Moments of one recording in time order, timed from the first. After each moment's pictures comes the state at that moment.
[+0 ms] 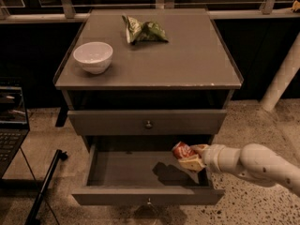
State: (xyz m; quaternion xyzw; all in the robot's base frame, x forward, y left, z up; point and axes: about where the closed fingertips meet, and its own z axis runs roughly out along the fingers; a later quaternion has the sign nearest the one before) arm 0.533 -0.179 0.553 -0.35 0.82 0.18 0.40
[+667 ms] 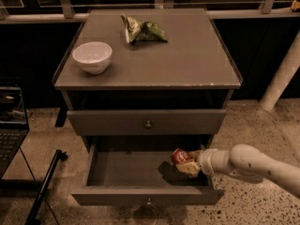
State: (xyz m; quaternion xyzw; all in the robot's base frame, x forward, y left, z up) arm 0.548 -0.179 0.480 -0.33 0.85 0.20 0.35
